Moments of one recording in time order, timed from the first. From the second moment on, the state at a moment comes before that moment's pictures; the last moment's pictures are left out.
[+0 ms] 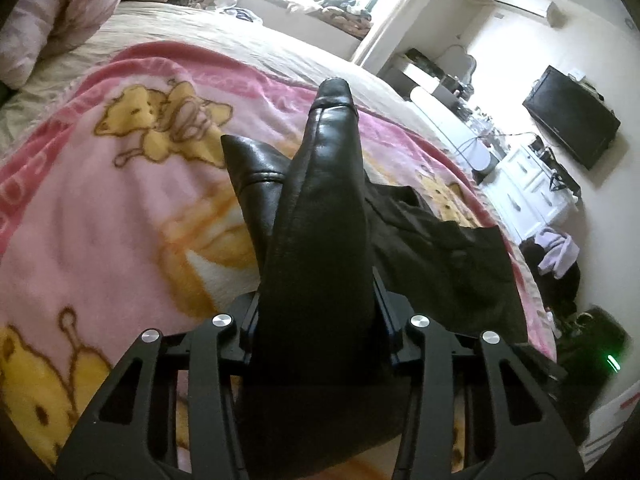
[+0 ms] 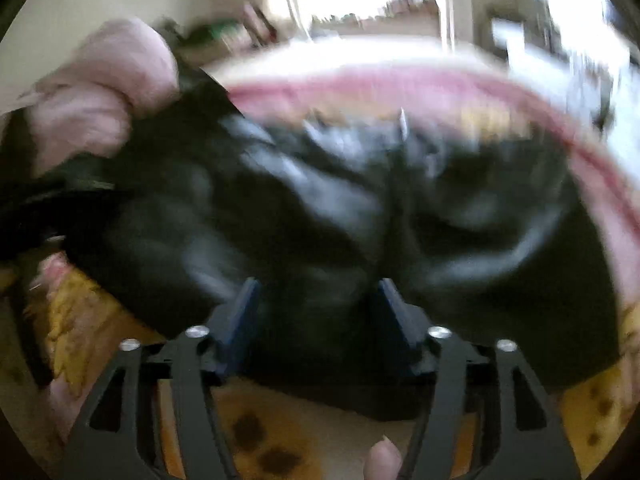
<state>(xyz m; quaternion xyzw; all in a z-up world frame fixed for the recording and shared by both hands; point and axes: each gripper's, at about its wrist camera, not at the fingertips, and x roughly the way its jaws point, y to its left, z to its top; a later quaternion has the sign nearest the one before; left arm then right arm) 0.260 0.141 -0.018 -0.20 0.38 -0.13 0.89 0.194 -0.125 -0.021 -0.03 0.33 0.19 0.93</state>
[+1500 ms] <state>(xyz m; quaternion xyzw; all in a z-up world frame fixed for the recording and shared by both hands) 0.305 -0.085 0.066 -0.05 0.41 -0.29 0.86 0.153 -0.177 -0.012 -0.03 0.21 0.05 0.98</state>
